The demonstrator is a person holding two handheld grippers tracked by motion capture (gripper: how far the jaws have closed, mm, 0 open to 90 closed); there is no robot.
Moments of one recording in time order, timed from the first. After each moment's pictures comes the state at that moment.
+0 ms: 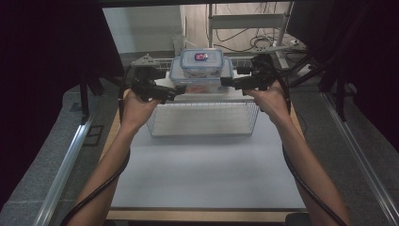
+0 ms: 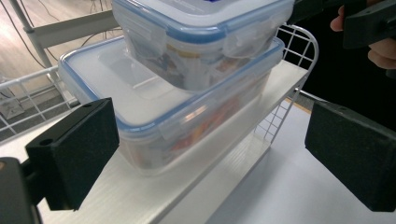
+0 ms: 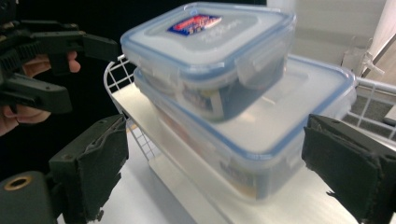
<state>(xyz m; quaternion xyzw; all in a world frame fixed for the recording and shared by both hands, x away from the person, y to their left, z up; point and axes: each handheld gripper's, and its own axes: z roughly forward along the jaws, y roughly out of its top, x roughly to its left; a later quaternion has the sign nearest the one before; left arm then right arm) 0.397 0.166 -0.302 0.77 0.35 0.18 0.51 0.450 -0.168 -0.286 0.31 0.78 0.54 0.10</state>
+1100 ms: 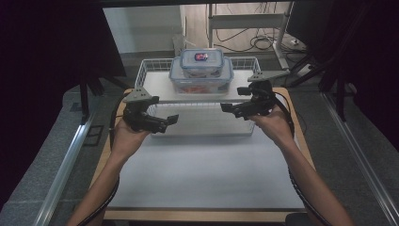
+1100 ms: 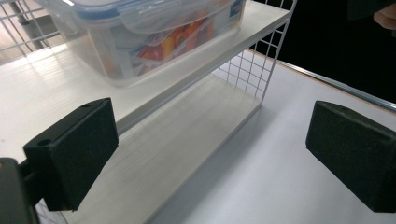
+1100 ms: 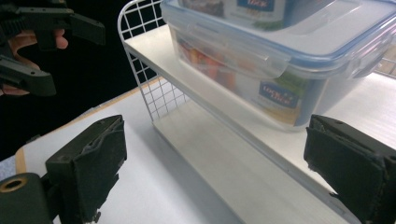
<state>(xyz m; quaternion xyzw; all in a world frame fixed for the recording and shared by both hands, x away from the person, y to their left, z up) 0.341 0.180 -0.350 0.78 0.33 0.19 0.49 0.401 -0.168 -0.320 0.28 0.81 0.50 0.12</state>
